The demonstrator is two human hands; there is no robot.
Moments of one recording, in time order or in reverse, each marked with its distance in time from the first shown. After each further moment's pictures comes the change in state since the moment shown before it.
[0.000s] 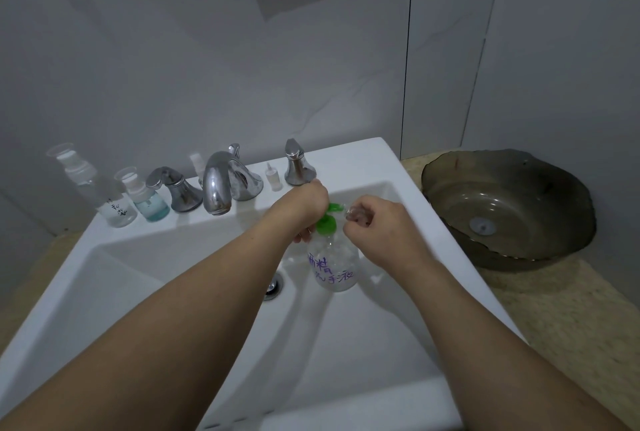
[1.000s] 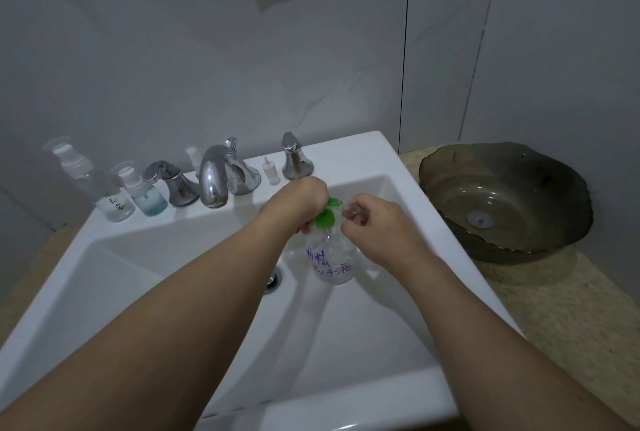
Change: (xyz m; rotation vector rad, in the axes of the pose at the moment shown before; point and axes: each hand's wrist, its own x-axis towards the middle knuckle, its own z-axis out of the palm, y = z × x) left_hand -0.007 0.005 0.000 0.089 0.000 0.022; right_hand -0.004 0.002 -0.002 -0.037 -0.103 0.041
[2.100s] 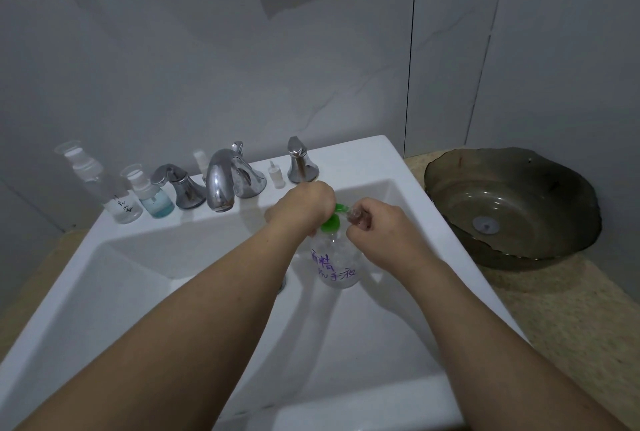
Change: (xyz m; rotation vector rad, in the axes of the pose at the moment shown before) left_hand 0.004 -0.003 0.005 0.101 0.052 0.005; right_hand 0.002 0.001 0.000 0.002 -0.028 -0.012
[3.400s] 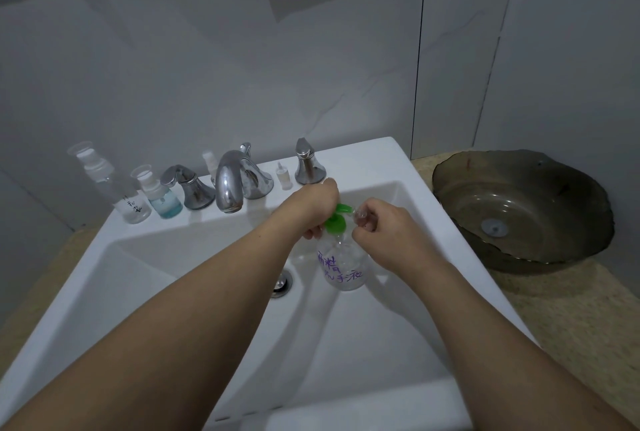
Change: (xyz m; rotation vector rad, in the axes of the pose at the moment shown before) left_hand 0.004 -0.006 -0.008 -0.103 -0.038 0.062; right_hand 0.003 0.000 0.002 0.002 -0.013 -0.031
